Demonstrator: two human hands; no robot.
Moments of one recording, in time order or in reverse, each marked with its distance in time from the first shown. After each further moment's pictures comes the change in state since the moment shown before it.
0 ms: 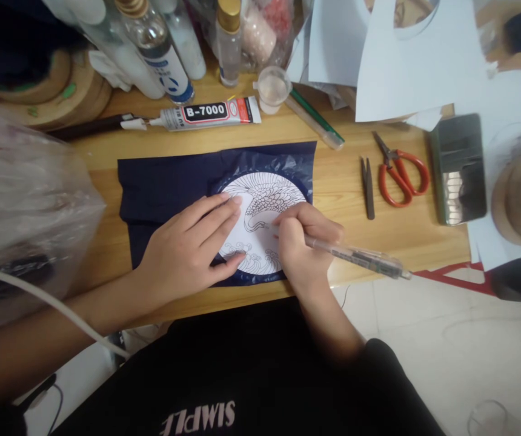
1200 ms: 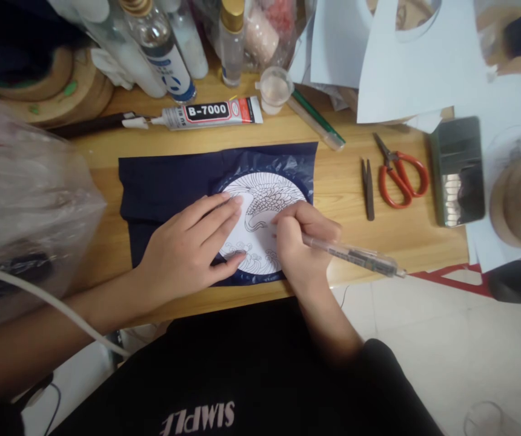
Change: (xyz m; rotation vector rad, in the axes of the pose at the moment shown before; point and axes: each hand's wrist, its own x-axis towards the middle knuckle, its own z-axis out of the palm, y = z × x) left_hand -0.002 0.000 0.001 -0.052 -0.025 -0.020; right_hand 0.001 -0.002 0.001 -0.033 -0.031 0.021
